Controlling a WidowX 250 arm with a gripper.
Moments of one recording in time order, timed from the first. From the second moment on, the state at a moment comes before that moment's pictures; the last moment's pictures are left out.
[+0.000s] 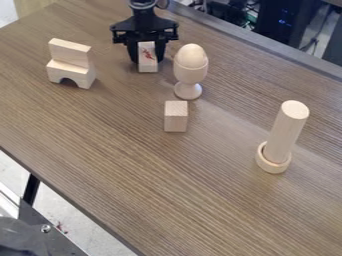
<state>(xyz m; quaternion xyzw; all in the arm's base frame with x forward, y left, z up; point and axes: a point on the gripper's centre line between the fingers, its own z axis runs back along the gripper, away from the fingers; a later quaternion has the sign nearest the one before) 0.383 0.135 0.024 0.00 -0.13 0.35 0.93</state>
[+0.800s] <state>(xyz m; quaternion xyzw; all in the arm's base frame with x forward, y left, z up) 0.371 0.125 0.076 -0.01 -0.16 0.38 0.91</state>
